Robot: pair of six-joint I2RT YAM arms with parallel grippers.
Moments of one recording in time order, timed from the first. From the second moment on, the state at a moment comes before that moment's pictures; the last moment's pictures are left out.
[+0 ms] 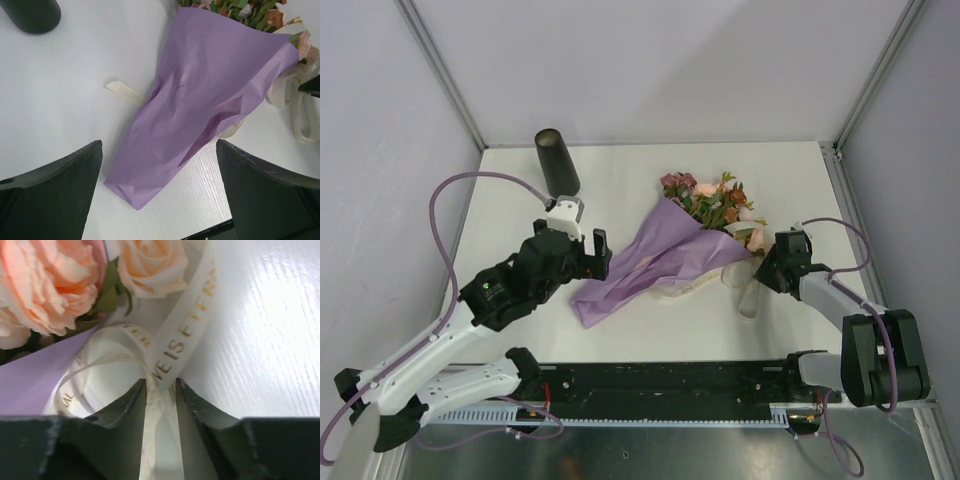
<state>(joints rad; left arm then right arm) -0.86 0.86 1.01 -0.68 -0.45 -0.40 0.12 1.26 0.53 -0.20 0.05 0.65</state>
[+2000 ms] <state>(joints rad) -0.86 0.75 0.97 -0.68 -0.57 -0.32 -0.23 1.65 1.60 0.08 0.07 0.42</state>
